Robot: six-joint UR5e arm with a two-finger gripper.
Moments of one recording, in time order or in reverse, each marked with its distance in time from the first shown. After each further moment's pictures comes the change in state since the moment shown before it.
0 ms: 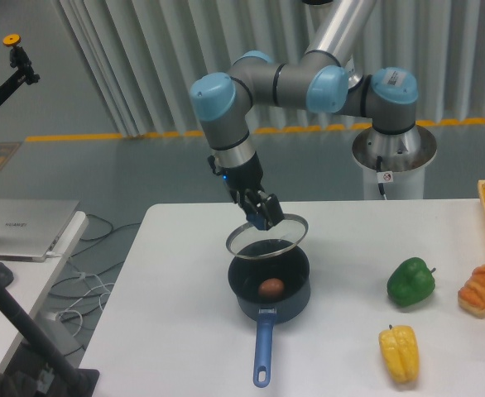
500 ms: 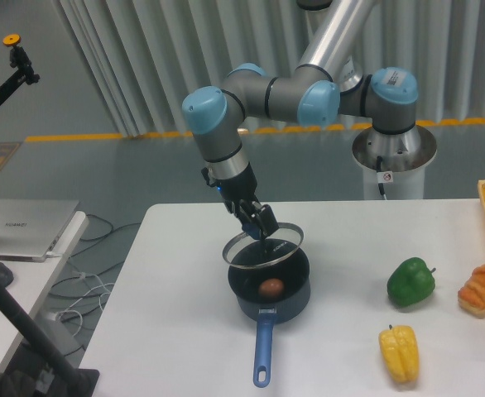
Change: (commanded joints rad) arm -0.003 -0.028 0.000 0.008 0.012 -0.002
